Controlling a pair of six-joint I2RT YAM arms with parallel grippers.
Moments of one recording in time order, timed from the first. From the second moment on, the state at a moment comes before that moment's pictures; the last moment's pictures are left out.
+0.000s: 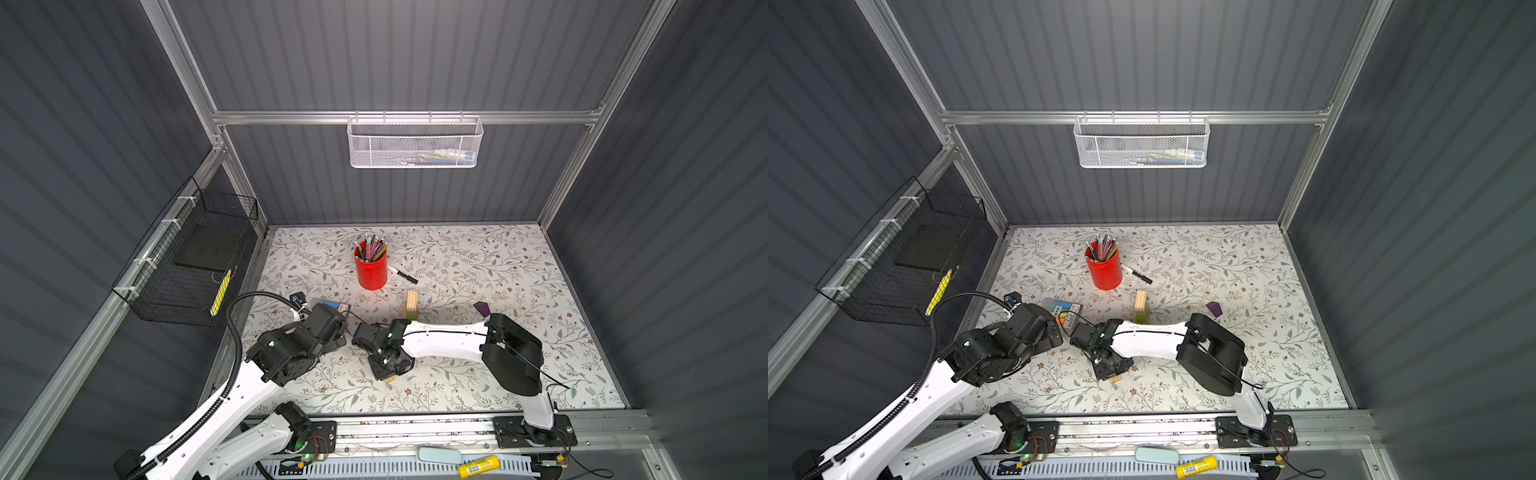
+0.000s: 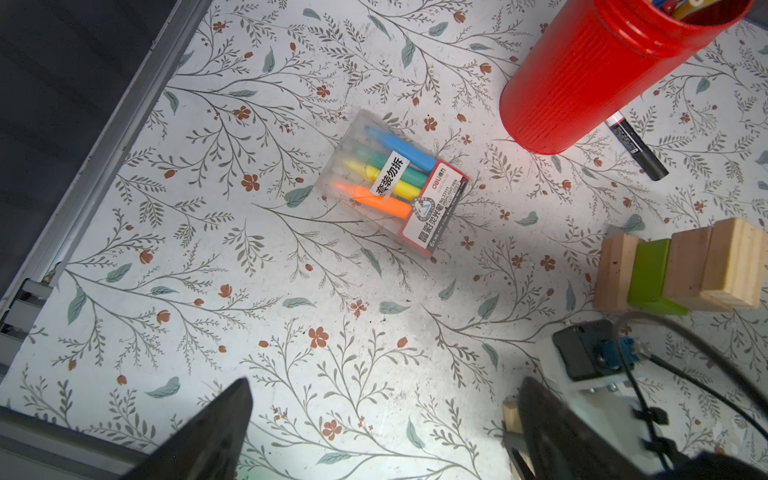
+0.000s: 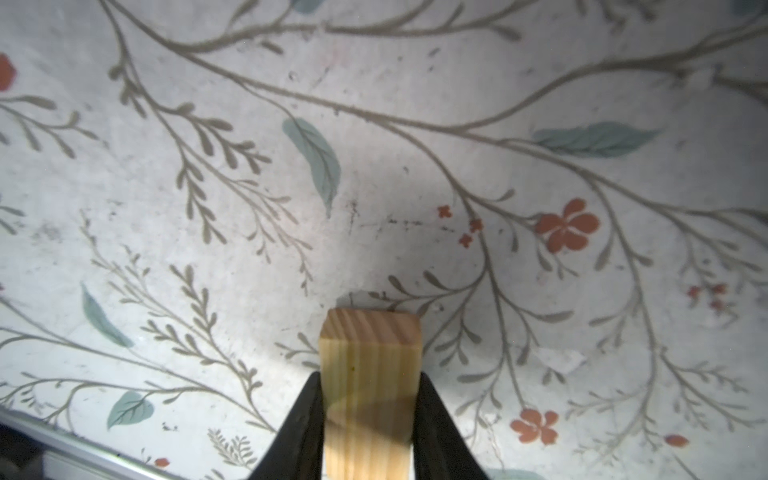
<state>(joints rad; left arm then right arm) -0.75 0.86 0.93 -1.16 -0.49 -0.92 1.19 2.03 1.45 -0.81 0.01 0.75</state>
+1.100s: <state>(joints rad) -0.75 1.03 0.88 -0.81 -0.48 -0.77 0.85 1.83 1.74 -1.09 0.23 0.78</state>
